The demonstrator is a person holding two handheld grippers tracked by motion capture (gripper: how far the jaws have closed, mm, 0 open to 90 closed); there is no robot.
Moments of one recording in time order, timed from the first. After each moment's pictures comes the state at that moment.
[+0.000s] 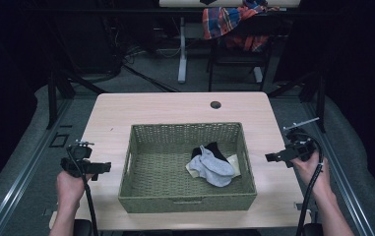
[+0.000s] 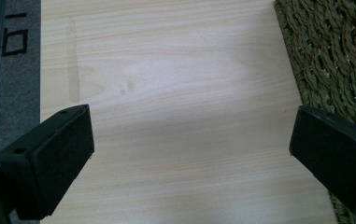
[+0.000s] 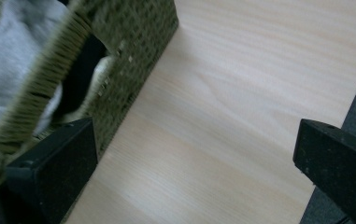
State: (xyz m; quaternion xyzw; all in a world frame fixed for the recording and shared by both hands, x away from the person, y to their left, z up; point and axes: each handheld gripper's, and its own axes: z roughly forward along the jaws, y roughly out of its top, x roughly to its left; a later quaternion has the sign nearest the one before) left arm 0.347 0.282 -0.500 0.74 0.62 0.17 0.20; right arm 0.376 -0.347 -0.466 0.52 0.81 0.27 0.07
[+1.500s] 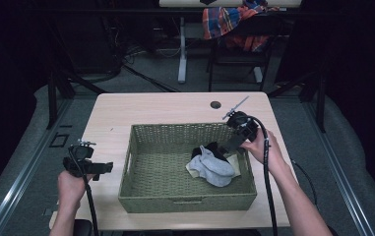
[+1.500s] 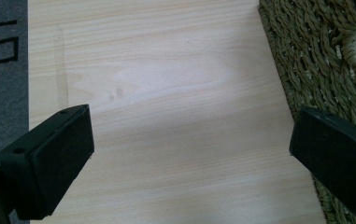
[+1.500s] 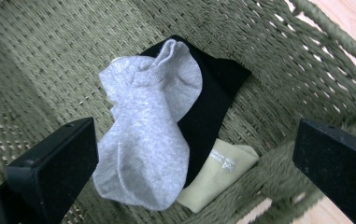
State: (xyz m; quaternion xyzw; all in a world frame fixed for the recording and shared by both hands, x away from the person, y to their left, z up) left arm 0.346 0.278 -0.499 0.74 0.61 0.17 0.21; right arm 0.420 -0.190 -0.430 0.36 0.91 0.21 0.03
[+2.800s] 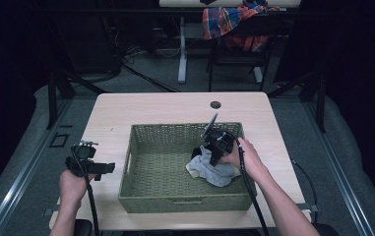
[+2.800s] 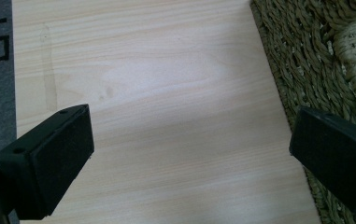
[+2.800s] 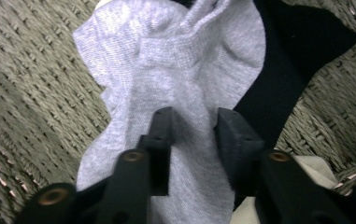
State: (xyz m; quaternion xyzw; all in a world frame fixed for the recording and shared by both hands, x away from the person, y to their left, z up) left arm 0.349 0.274 -0.500 0.75 0.60 0.16 0.21; right arm 0.432 -0.136 -0.499 0.35 0.93 0.08 -0.03
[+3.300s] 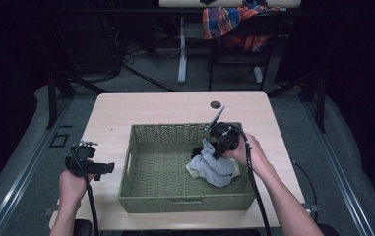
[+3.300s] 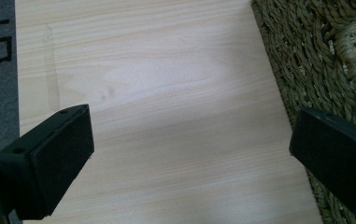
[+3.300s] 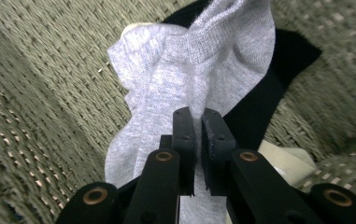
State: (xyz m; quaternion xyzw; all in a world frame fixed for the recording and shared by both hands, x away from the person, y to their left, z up) left arm 0.348 0.275 -0.500 0.75 0.60 0.16 0.21; right arm 0.426 -0.149 -0.468 0.35 0.93 0.13 -0.03
